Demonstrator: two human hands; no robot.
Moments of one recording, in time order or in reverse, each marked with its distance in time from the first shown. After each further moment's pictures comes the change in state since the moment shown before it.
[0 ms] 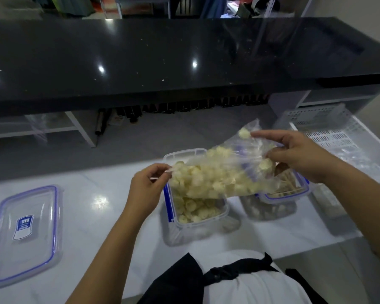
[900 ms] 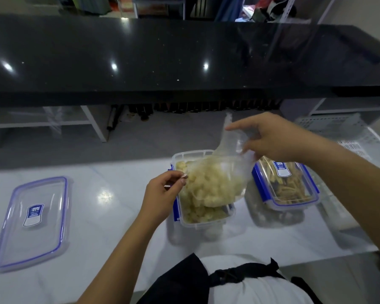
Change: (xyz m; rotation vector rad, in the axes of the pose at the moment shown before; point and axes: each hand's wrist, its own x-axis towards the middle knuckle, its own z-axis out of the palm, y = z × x) left_hand -0.013 -0.019 0.011 -0.071 -0.008 -0.059; right_hand 0.029 -0.073 0.045 -0.513 -0.152 -0.156
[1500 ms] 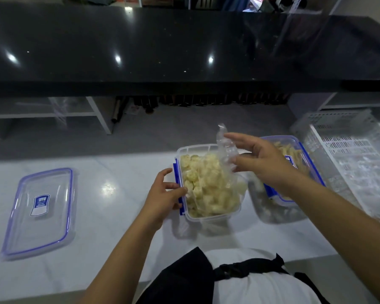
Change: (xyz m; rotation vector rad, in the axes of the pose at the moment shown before) left_hand -0.008 -0.013 -0.005 -0.219 -0.061 -0.474; right_hand -0.005 0.038 0.075 0.606 0.129 -0.025
